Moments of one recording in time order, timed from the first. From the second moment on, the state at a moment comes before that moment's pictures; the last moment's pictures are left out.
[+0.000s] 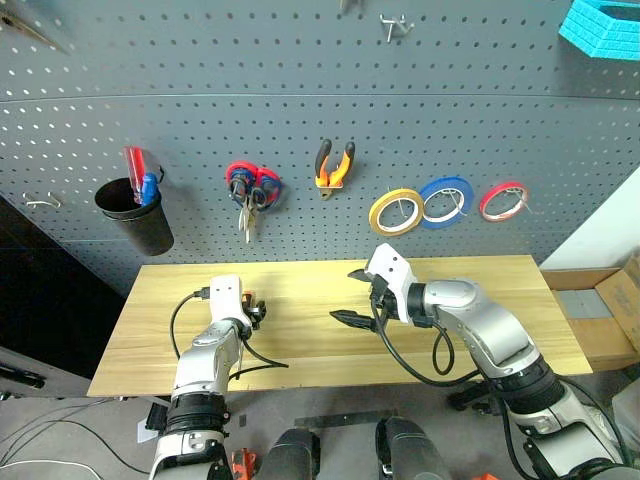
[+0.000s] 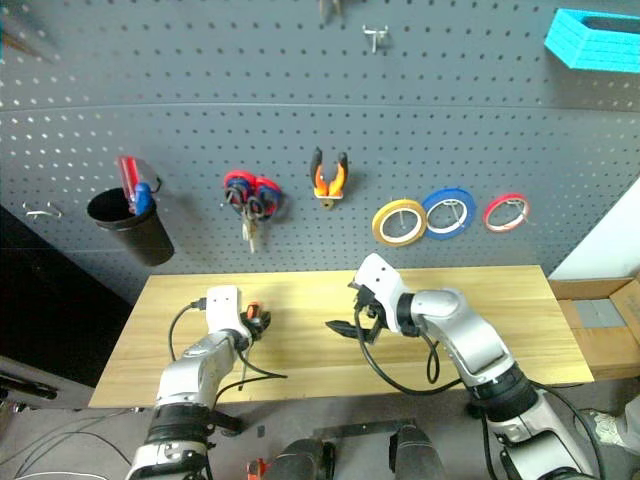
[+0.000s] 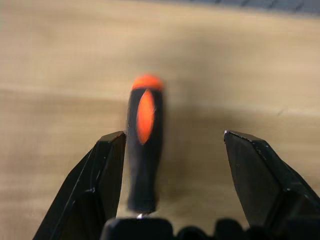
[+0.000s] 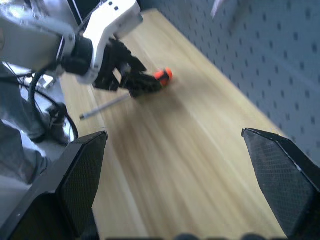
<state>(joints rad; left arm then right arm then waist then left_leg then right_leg) -0.31 0.20 0.21 0.34 -0.15 0.60 -0.07 -0.46 -0.40 0.36 -0.21 0.21 0.71 0.75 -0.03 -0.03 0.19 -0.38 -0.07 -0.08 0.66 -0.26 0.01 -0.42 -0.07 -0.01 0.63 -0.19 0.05</state>
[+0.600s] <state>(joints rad) -0.34 0.20 0.21 0.47 -0.14 0.54 -0.03 -0.46 -0.41 0.37 -0.23 0.21 0.75 0.74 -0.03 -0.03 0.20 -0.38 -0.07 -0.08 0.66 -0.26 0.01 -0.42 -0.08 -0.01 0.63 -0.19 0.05</state>
